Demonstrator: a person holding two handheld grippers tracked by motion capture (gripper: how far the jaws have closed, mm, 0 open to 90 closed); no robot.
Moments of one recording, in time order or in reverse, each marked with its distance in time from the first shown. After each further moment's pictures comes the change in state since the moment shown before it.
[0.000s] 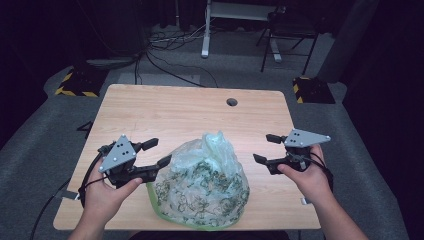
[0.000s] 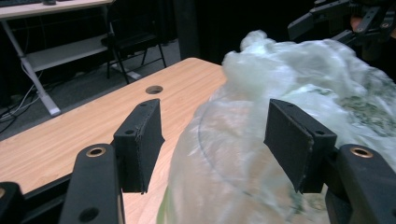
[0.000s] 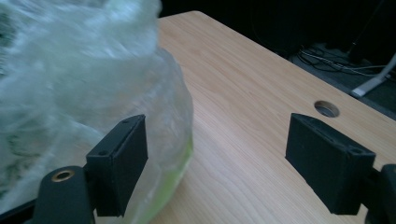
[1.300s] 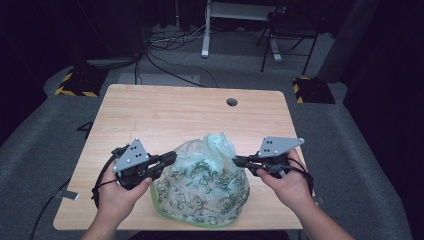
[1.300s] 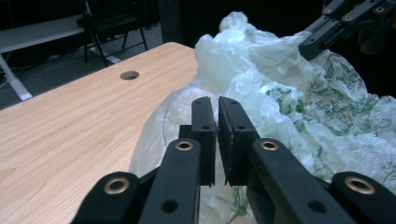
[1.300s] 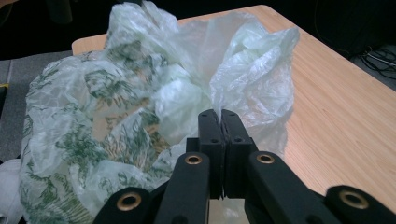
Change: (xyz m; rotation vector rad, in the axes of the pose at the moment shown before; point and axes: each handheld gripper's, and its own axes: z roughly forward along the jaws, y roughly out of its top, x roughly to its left) left arm -0.010 -0.002 0.013 0.062 -0.053 -0.038; right arm 0.052 0.032 0.019 0.070 0.184 -0.082
